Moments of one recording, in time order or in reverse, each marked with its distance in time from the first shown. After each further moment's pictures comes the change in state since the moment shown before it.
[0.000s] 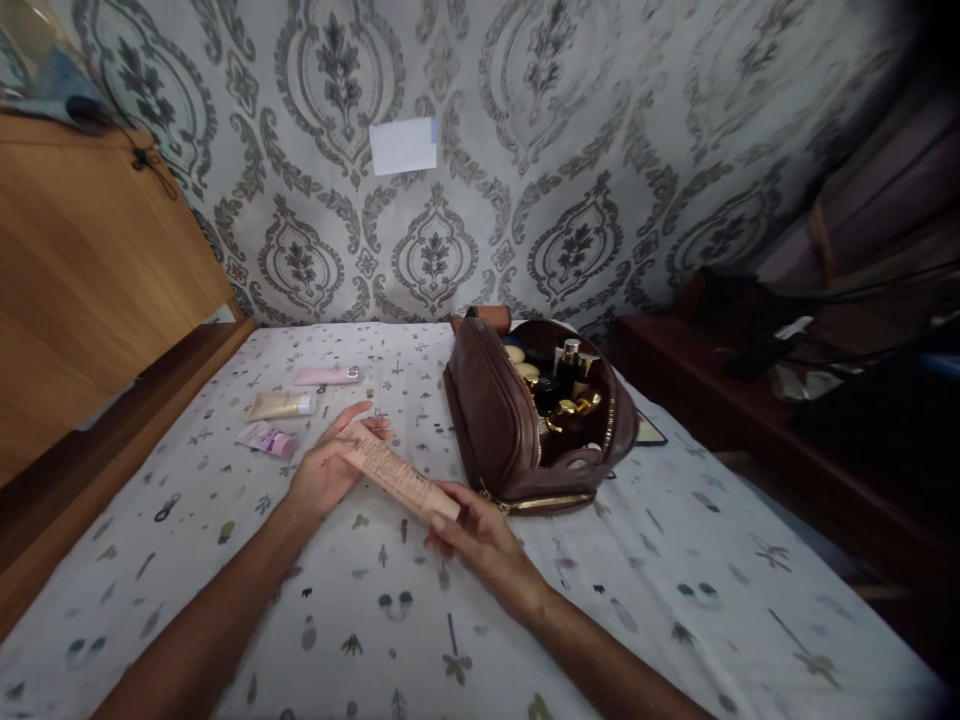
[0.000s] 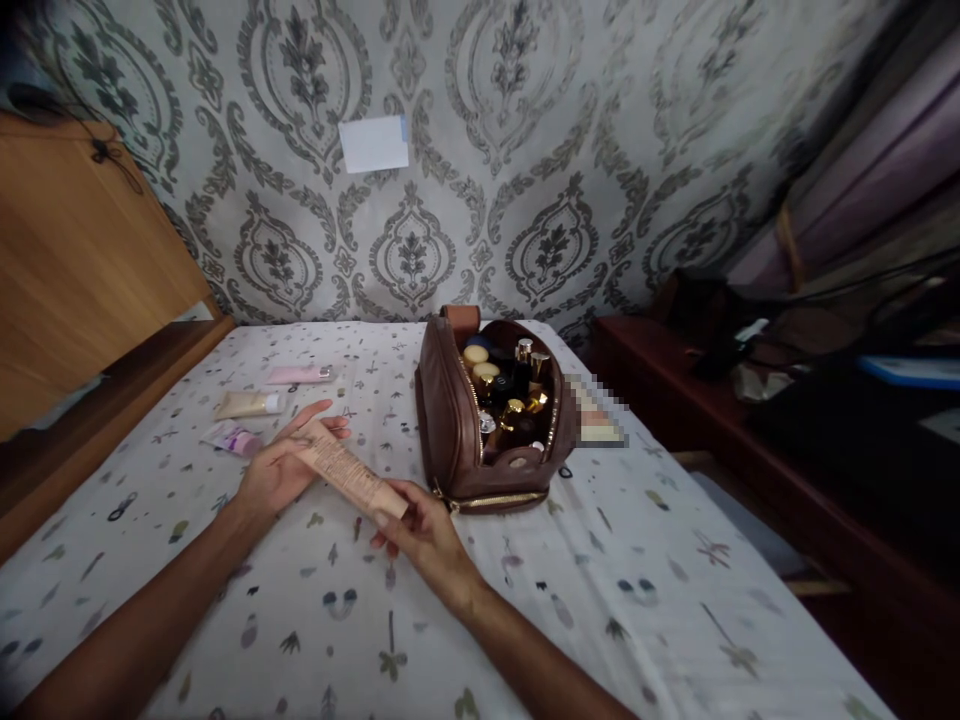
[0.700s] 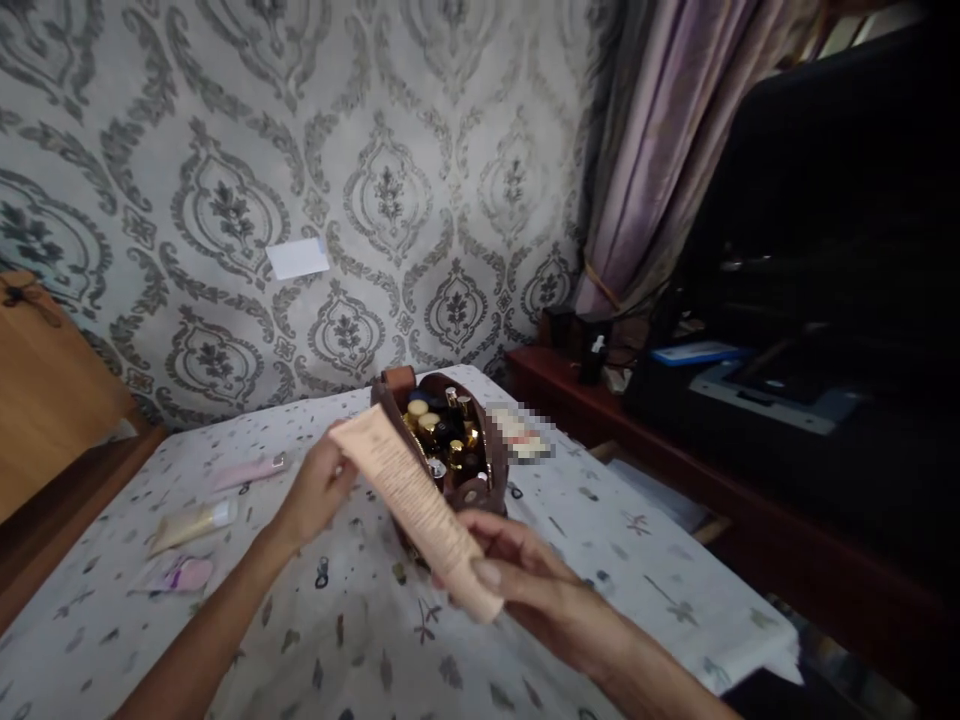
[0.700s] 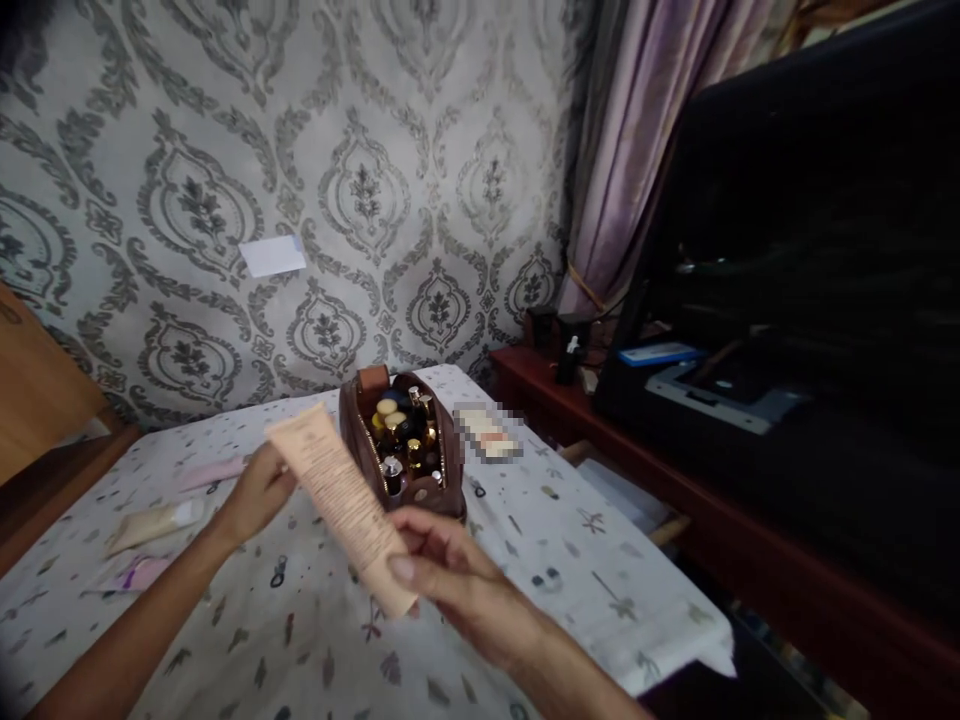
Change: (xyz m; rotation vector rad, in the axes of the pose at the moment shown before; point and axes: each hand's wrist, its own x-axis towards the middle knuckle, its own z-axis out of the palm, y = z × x) left_hand 0.047 0.028 0.121 0.936 -0.286 0.550; right_hand -0.079 -0.100 -0.051 0.191 -0.018 -0.115
